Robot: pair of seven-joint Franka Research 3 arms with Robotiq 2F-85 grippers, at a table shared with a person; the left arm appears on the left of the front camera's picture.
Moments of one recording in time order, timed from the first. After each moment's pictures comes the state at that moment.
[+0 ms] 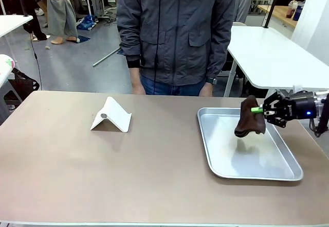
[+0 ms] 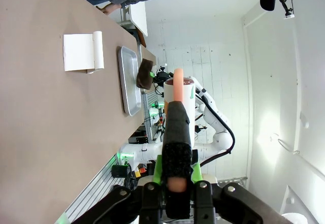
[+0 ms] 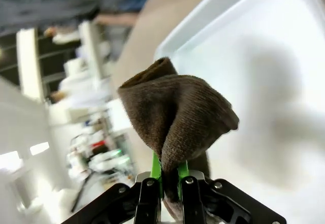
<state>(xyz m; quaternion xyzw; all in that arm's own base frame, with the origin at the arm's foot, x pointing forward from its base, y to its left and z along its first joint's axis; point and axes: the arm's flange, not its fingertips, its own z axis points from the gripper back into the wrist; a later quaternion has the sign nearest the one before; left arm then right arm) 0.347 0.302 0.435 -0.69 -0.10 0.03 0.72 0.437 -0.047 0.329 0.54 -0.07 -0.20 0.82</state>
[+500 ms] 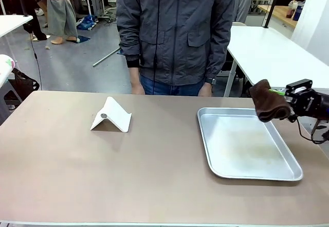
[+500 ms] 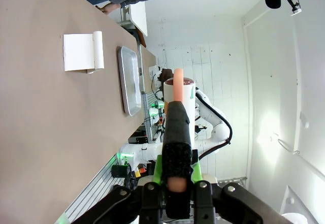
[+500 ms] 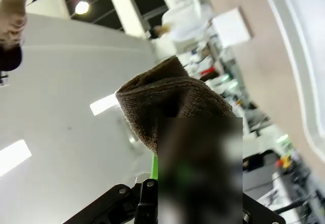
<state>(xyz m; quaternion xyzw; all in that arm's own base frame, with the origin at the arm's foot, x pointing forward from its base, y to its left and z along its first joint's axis) 0.347 0.302 0.435 -0.69 -0.10 0.03 0.72 0.412 -0.066 0.341 0.76 0.12 -0.18 0.62</state>
